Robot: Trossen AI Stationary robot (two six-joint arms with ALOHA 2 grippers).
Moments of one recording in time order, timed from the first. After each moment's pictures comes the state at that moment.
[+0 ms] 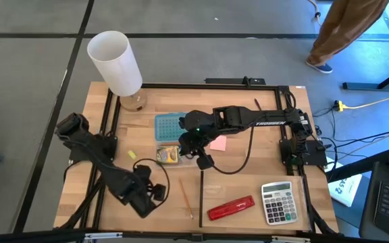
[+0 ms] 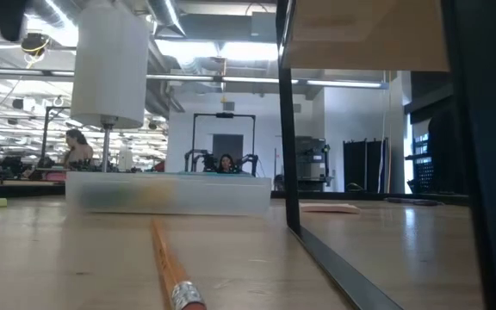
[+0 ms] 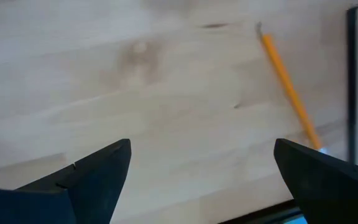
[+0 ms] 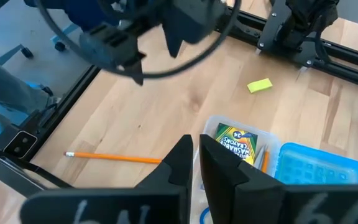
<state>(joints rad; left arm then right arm) -0.75 1.66 1.33 -1.10 -0.26 -2.16 0.10 1.96 2.05 -0.87 -0.26 -0.27</state>
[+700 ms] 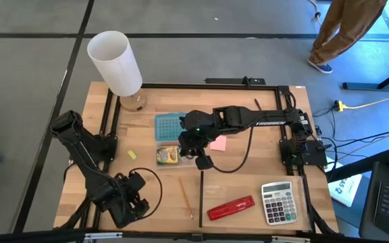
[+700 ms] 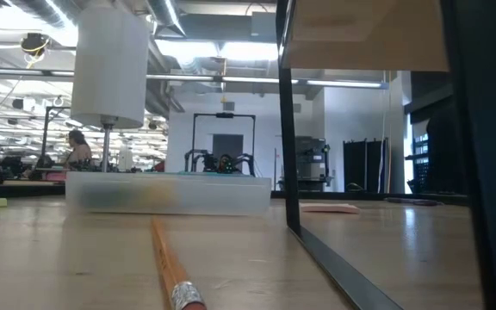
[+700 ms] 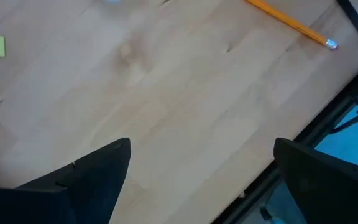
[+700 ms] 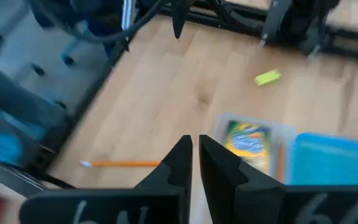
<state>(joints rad) -0.91 1.60 1.33 -1.14 -0.31 -1.76 0.10 1.96 2.05 -0.87 -0.28 -0.14</state>
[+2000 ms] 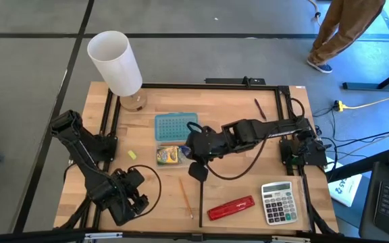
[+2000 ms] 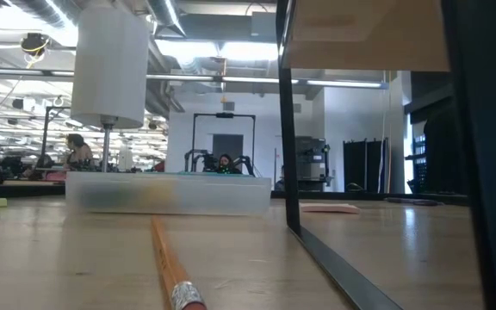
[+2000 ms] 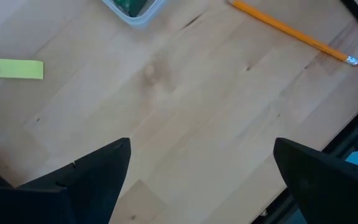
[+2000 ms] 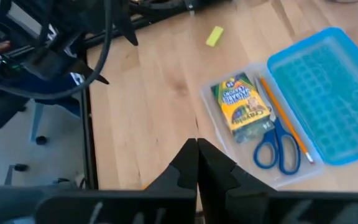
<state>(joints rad) -0.91 1.59 1.33 -1.22 -0.36 -1.75 0.27 1.96 2.20 -1.09 0.14 0.56</state>
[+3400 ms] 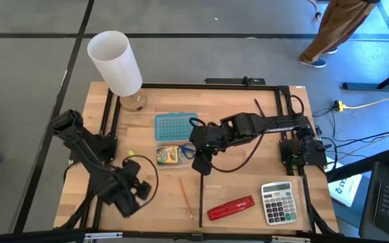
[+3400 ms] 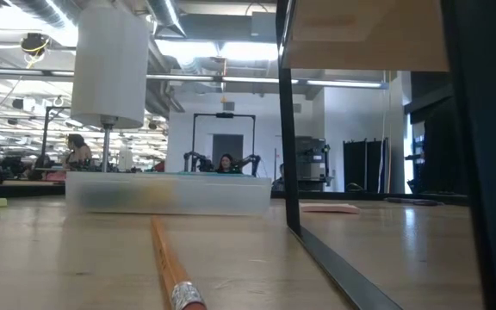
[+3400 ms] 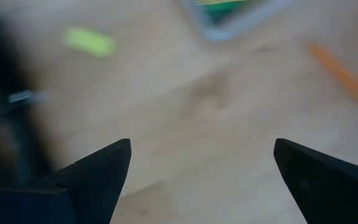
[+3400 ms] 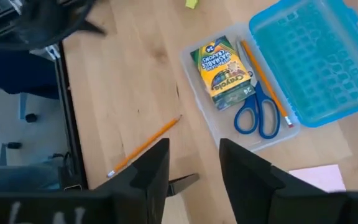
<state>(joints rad) -0.84 1.59 1.33 -1.40 -0.29 -2.05 0.22 1.96 2.20 -1.22 0.06 0.56</state>
